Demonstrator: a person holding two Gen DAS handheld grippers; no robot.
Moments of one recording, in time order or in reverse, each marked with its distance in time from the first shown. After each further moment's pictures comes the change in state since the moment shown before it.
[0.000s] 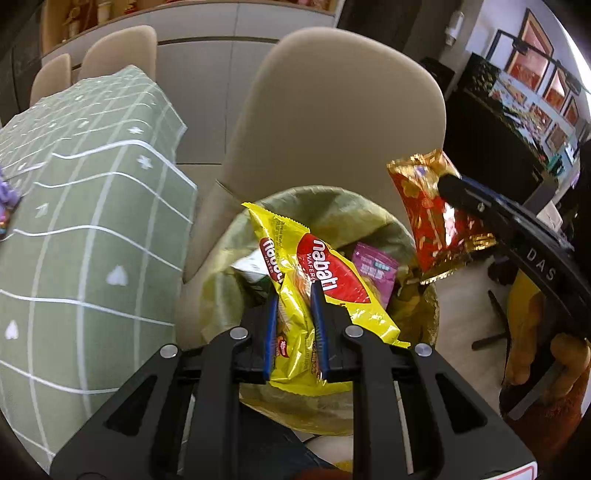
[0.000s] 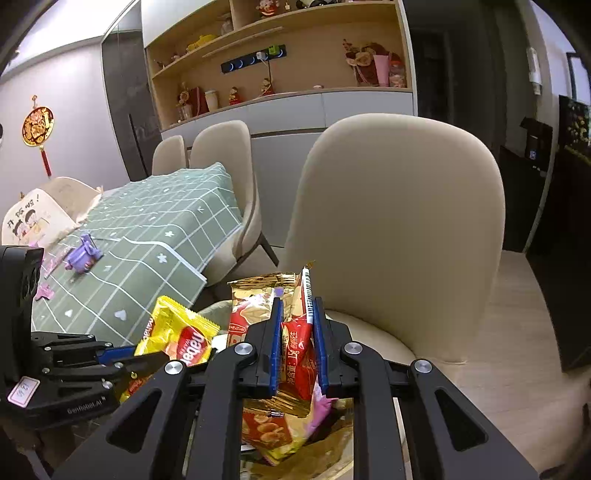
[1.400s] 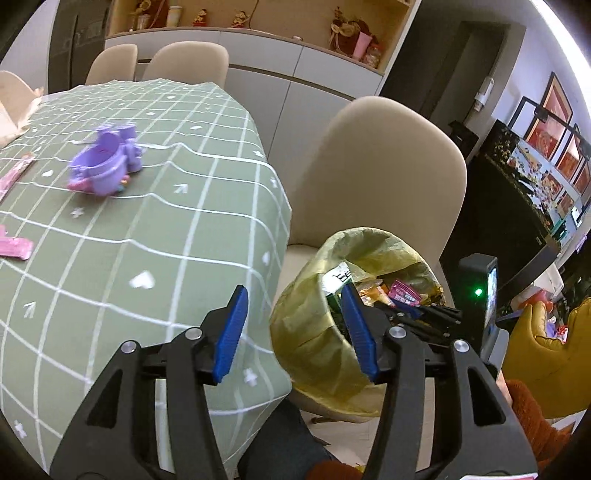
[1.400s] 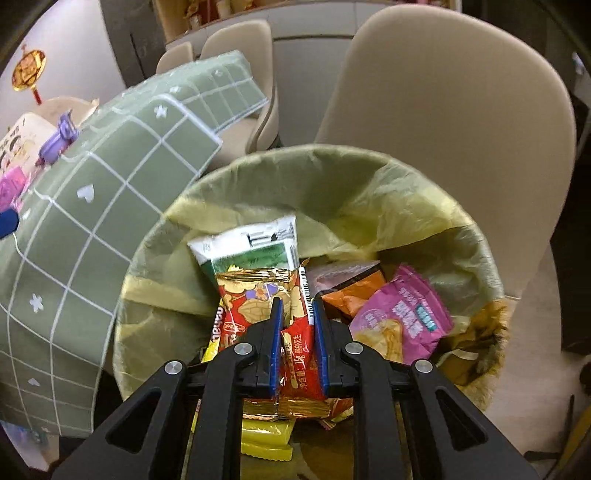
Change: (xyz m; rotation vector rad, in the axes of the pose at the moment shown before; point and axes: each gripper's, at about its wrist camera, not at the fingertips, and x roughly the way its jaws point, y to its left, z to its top) left arm -0.099 0.089 -0.042 -0.191 -0.193 0.034; right arm 0.088 0.062 -0.064 -0.052 0.320 0.017
